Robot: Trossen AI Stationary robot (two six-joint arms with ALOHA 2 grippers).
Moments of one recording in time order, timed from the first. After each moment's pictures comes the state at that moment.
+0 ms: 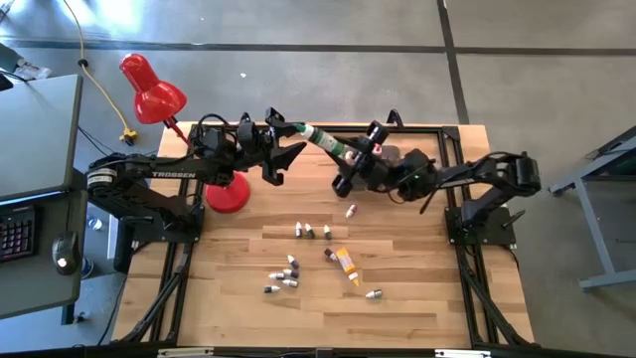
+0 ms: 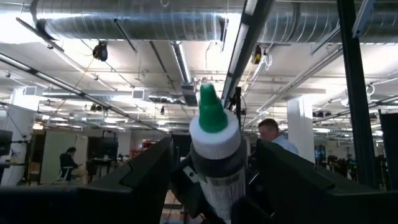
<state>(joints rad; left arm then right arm) 0.25 1.30 0.85 1.10 0.16 -0.14 -0.11 1.56 0.88 1.33 0.04 -0.78</state>
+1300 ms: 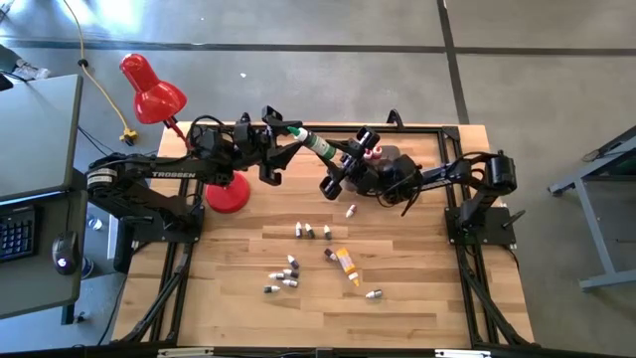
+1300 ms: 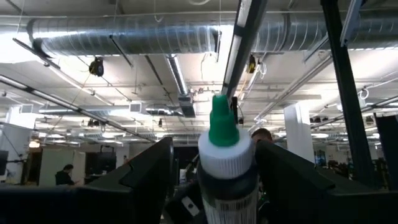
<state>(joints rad) 0.25 1.30 0.85 1.15 0.17 -0.11 -0.11 1.74 0.95 1.56 0.01 -0.79</state>
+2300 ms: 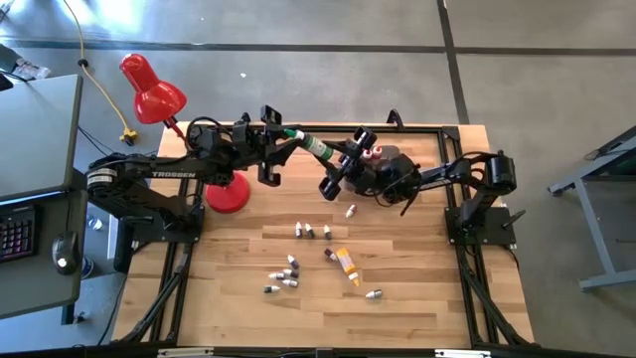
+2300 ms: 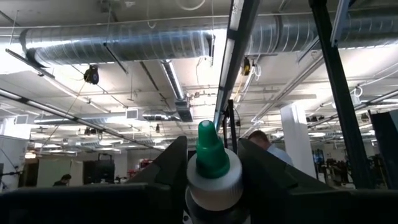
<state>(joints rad) 0.25 1.30 0.85 1.17 0.21 -0.08 -0.12 1.74 0.95 1.52 0.00 -0.79</state>
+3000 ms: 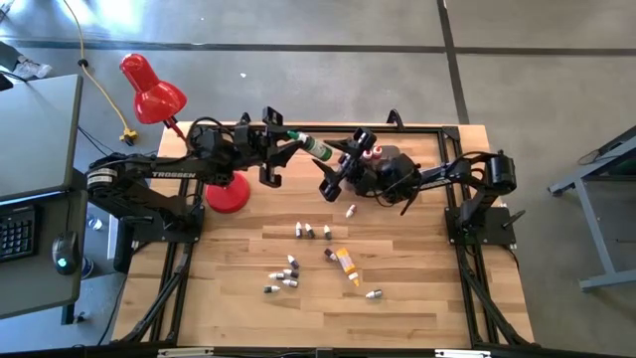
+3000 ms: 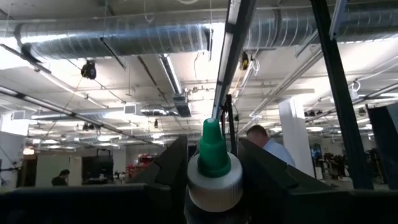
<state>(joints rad) 0.25 1.30 0.85 1.15 0.21 -0.07 -0.12 1.74 0.95 1.53 -0.03 -0.80</state>
